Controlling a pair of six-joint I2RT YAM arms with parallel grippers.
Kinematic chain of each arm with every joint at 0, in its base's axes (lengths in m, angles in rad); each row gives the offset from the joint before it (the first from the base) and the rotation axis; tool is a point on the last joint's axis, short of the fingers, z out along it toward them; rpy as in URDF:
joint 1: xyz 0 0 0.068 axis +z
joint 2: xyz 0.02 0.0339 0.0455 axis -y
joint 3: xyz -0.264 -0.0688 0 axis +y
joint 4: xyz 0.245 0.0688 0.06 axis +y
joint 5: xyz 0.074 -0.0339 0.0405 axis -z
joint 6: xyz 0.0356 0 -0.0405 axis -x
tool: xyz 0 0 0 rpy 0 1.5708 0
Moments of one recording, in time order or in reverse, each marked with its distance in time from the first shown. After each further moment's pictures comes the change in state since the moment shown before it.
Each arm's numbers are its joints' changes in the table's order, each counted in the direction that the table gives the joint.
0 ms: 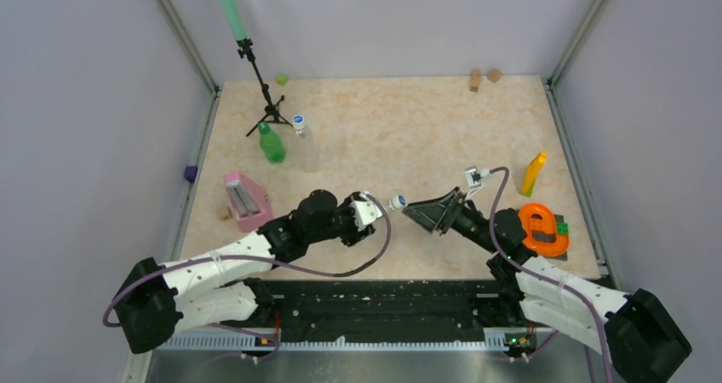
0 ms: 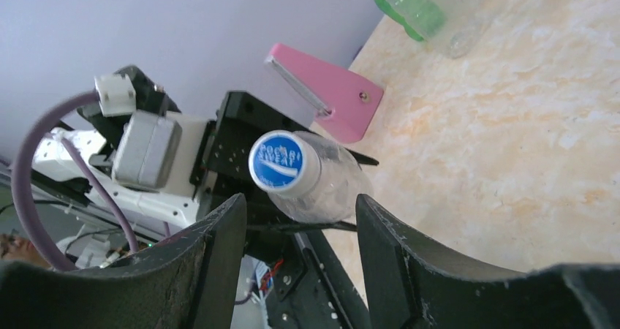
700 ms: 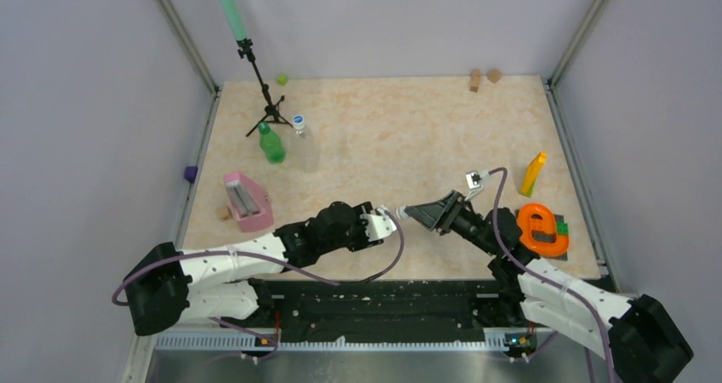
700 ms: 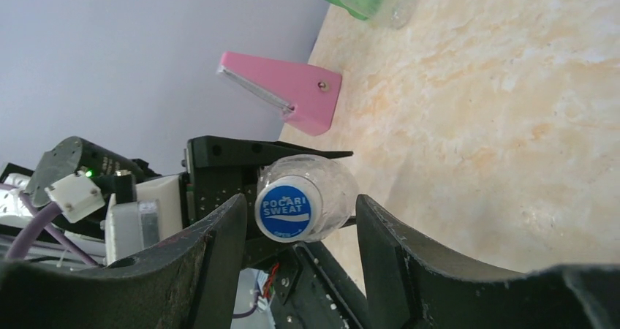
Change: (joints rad) left arm -0.155 -0.105 0.000 -0.005 -0.271 -0.092; right arm 0.000 0.077 0.000 0.207 0.111 -0.094
